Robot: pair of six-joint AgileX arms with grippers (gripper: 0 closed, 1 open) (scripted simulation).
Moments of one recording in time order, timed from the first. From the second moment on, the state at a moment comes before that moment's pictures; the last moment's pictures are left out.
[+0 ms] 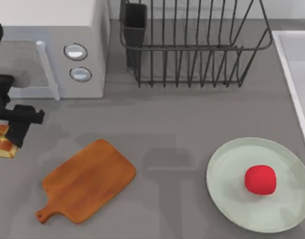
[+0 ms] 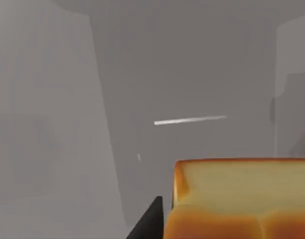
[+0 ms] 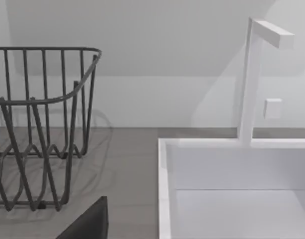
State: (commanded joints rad) left arm -0.06 1.73 1.23 -1.08 0.01 0.09; right arm 0.00 0.00 0.00 0.00 0.00 0.00
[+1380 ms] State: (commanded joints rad) left arm -0.48 1.71 1.11 -0.91 0.00 -0.47; right arm 0.00 0.00 0.00 0.00 0.00 0.00
